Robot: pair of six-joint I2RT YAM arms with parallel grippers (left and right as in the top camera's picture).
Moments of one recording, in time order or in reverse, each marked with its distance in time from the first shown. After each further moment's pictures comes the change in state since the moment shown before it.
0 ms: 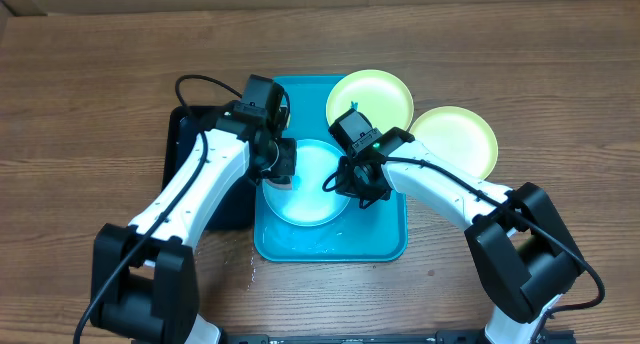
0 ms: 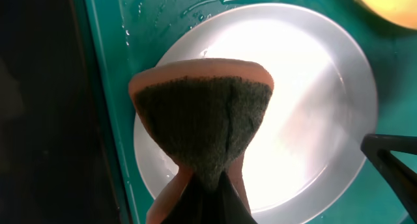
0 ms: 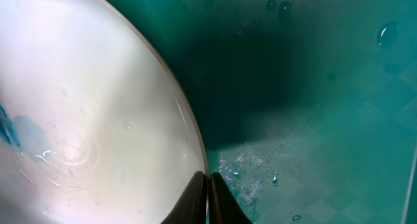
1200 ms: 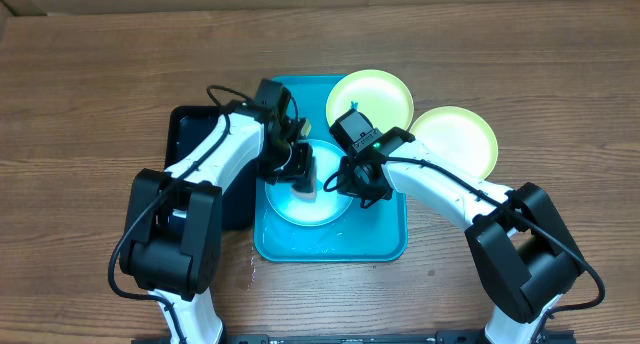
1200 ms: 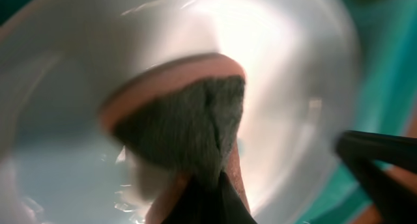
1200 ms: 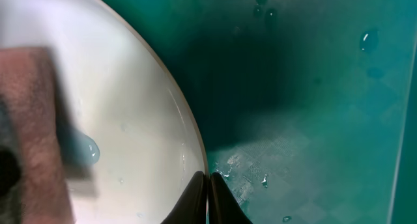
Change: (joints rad) left arm 0.013 0.234 0.070 0.022 0.314 0.072; right arm 0.000 0.000 0.000 -0.006 0.021 -0.005
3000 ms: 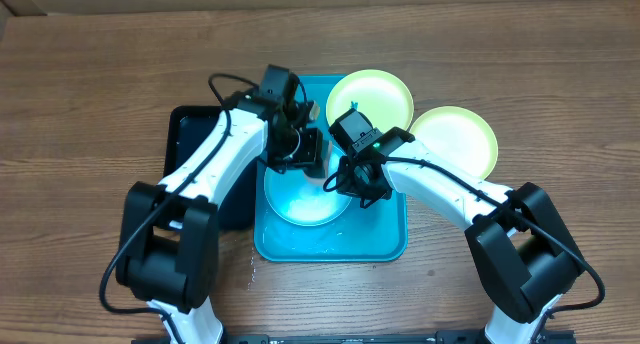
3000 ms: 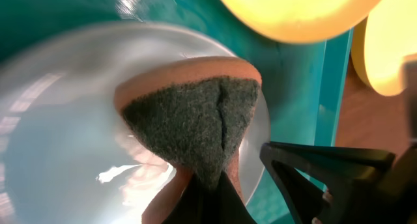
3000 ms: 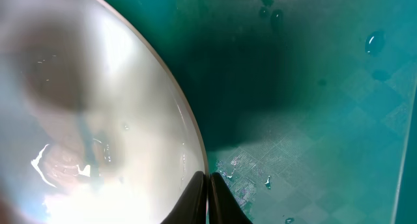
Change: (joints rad) left arm -0.035 -0.064 0.070 -0.005 -0.011 -0.092; right arm 0.000 0.000 0.000 0.005 -0.005 -0.007
